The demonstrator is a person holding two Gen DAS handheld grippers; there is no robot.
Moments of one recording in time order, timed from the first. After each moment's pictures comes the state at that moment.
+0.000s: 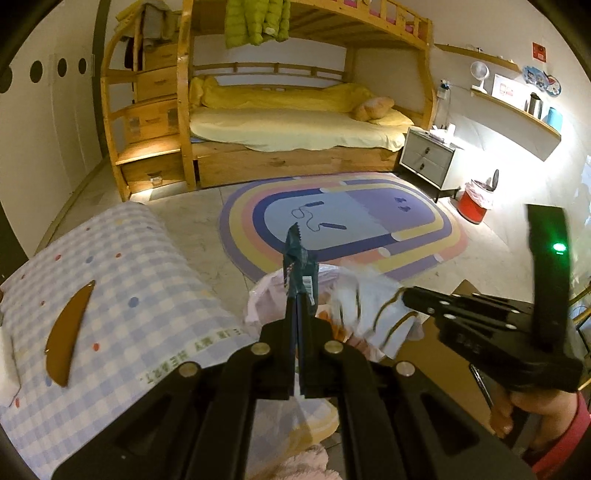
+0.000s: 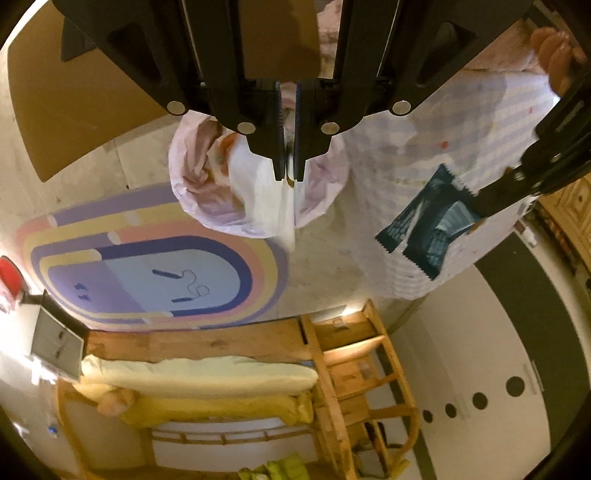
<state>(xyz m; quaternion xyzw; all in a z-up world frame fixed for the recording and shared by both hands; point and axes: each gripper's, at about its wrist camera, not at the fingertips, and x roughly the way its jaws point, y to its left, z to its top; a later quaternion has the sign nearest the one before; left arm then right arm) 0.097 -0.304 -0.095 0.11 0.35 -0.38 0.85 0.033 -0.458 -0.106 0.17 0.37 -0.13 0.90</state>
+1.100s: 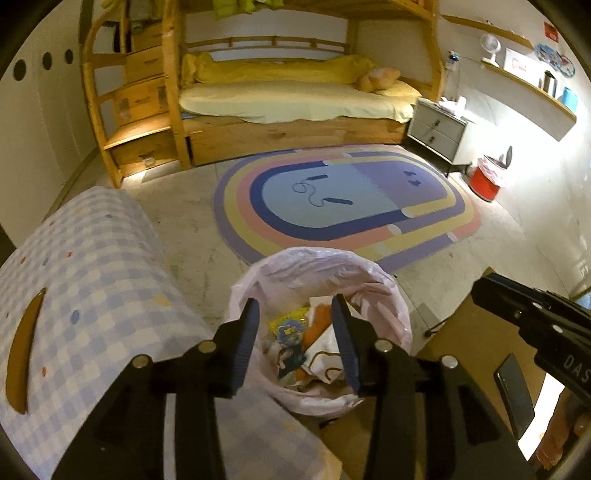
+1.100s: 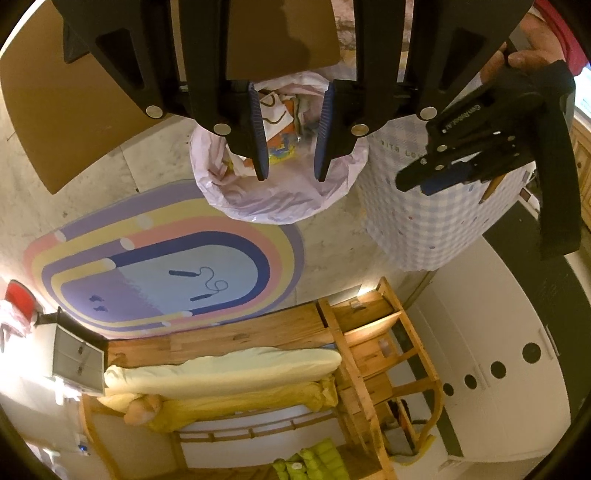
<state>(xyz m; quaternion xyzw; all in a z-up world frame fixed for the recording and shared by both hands) 0.126 -0.364 -0.139 0.14 0.39 -0.35 0.84 0.007 -0.488 -0.103 0.21 0.34 -0.15 0.90</state>
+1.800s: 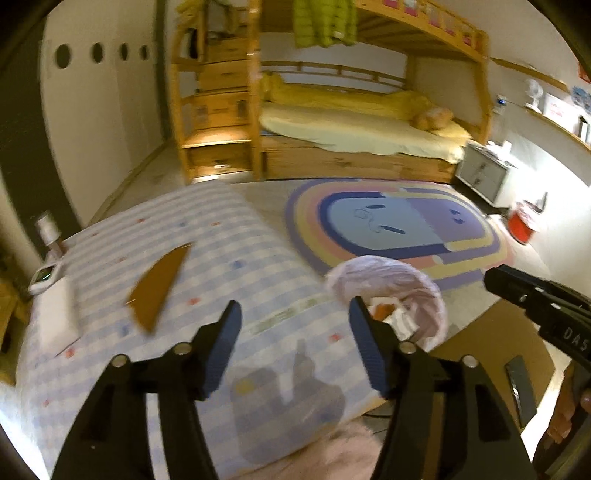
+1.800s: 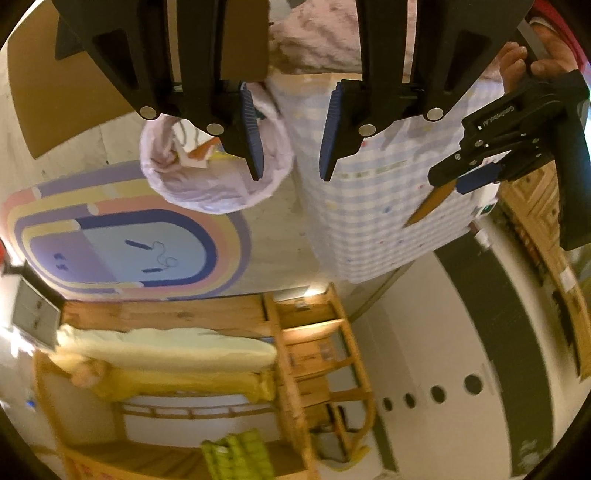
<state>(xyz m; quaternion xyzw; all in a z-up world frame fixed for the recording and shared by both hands) 0.095 -0.213 -0.078 0.09 0.36 -0.25 0.90 0.010 -0.388 -0.050 0.15 0.33 -0.07 0.93</state>
